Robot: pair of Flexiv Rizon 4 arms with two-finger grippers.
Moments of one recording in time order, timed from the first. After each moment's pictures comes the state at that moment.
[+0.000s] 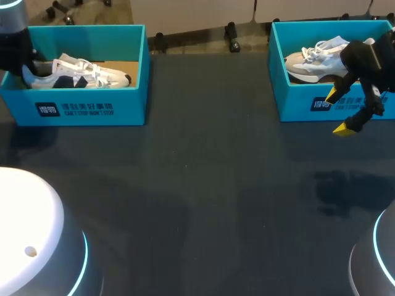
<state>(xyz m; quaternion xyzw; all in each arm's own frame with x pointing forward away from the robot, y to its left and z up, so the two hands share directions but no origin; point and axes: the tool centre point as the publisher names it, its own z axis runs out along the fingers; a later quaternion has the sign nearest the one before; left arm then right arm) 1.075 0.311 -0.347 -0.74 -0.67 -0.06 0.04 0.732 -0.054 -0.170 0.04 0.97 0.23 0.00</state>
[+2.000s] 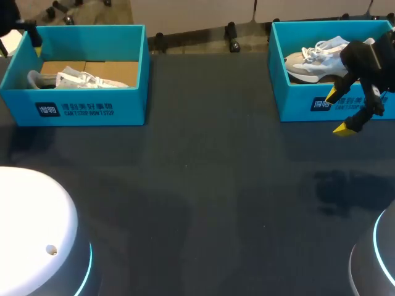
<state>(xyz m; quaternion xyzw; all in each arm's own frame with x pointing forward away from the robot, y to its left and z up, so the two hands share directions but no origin) 1.060 0.286 -0.233 -0.69 -0.72 -0.01 -0.01 0.733 -0.055 -0.170 0.04 0.97 0.23 0.00</state>
